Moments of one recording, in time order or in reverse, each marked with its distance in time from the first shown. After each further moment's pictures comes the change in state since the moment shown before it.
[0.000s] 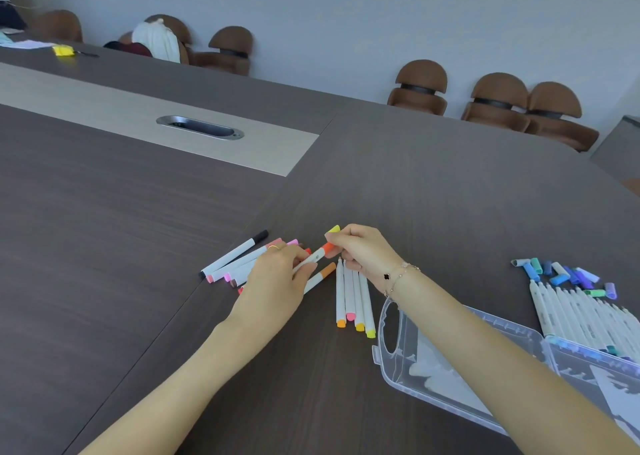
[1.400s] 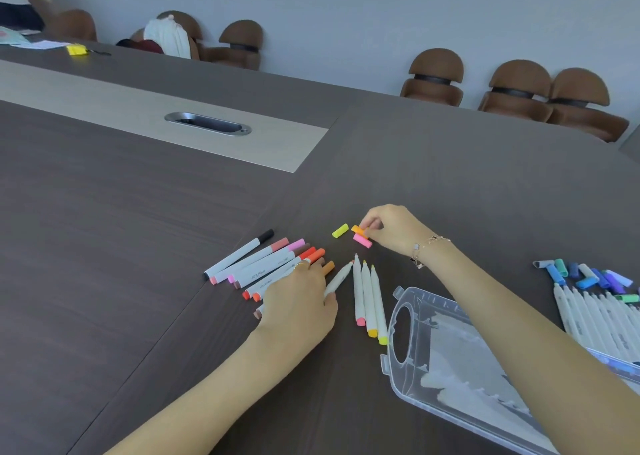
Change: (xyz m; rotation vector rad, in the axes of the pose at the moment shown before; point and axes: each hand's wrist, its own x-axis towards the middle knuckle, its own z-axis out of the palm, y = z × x) left_hand 0.004 0.012 0.026 0.377 -0.206 -0.050; right_hand 0.058 0.009 -0.054 -0.818 -0.016 -0.253
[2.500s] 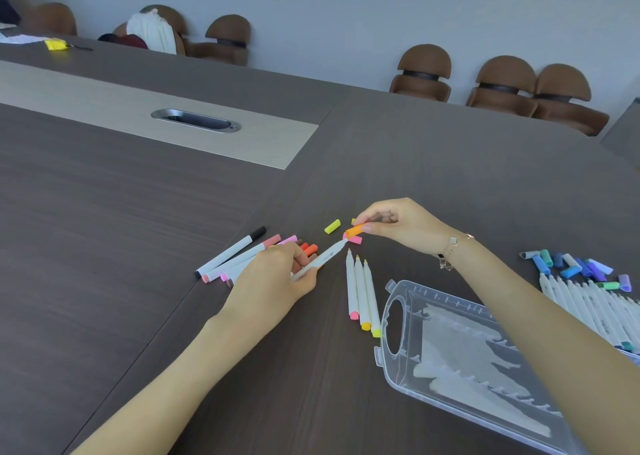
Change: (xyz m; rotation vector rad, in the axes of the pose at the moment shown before) left_hand 0.000 -0.024 -0.021 -0.264 0.073 0.053; right_hand -0.030 0.010 -0.025 0.404 -0.081 -0.224
